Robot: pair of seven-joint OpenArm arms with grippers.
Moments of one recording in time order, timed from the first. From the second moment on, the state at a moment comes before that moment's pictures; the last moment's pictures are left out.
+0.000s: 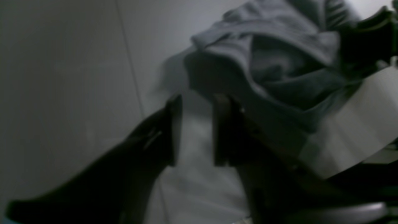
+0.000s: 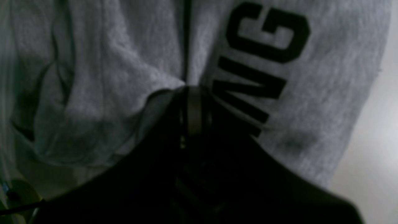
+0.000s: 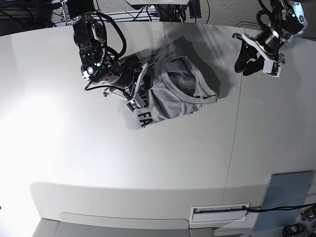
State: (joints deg) left arm 31.8 -8.0 -30.9 113.7 -39.2 -43.1 44.1; right arm -5.6 10.1 -14.0 100.4 19.4 18.8 -57.4
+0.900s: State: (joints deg) left arm 24.1 -8.5 7.7 113.7 -33.0 -40.1 50.5; right arm 10.2 9.5 -5.1 85.8 9.3 15.1 -50.4
